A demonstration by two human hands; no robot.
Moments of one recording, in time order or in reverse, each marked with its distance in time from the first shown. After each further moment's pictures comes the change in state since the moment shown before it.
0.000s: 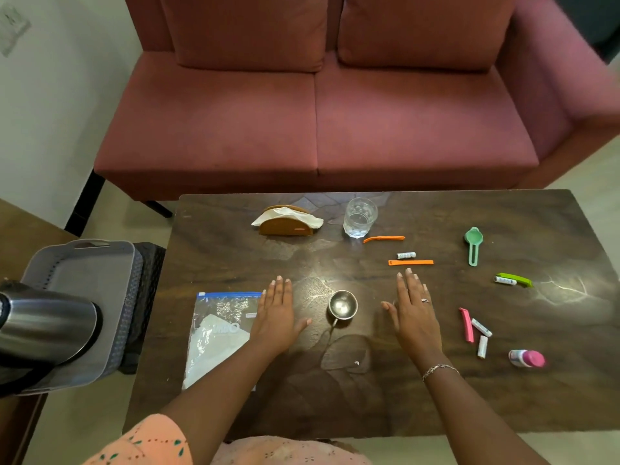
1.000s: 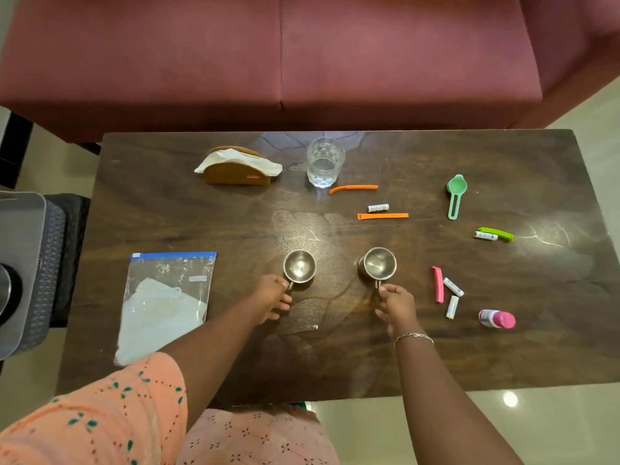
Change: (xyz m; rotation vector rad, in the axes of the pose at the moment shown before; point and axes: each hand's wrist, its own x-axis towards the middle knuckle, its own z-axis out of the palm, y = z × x) left_hand 0.066 0.054 0.085 -0.942 -0.313 -0.595; right_hand -0.004 0.076 0.067 1.114 -0.228 1.184
